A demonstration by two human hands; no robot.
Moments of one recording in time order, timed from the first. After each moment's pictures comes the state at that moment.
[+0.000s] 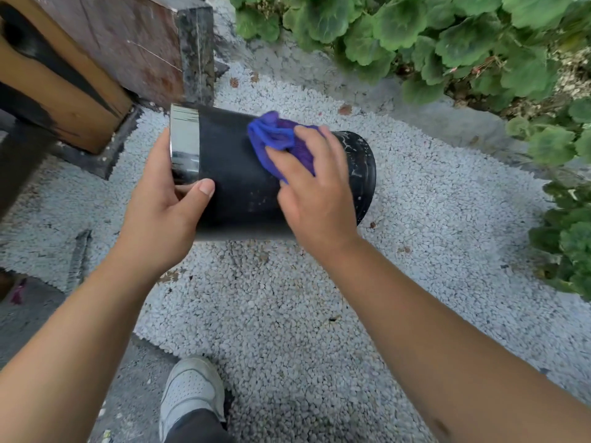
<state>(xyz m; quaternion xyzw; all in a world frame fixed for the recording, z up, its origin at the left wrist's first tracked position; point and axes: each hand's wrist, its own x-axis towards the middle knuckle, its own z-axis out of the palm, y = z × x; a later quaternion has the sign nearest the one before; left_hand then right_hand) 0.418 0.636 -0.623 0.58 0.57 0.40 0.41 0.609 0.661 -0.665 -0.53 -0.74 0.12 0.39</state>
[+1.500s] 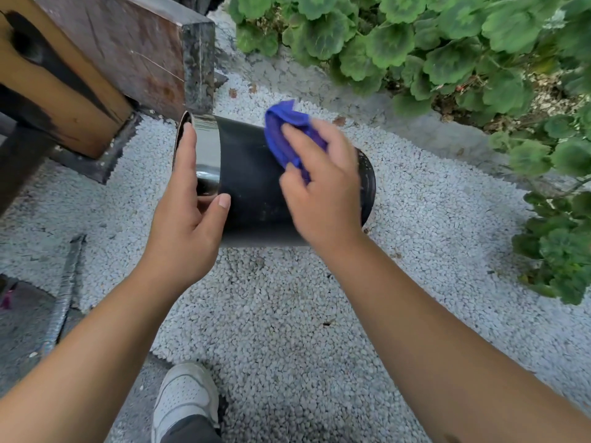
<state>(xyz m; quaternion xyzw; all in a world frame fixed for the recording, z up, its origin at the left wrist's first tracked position) 0.430 0.622 -0.635 0.67 0.60 0.36 0.26 0.605 0.666 -0.632 -0.58 -0.66 0.20 0.44</state>
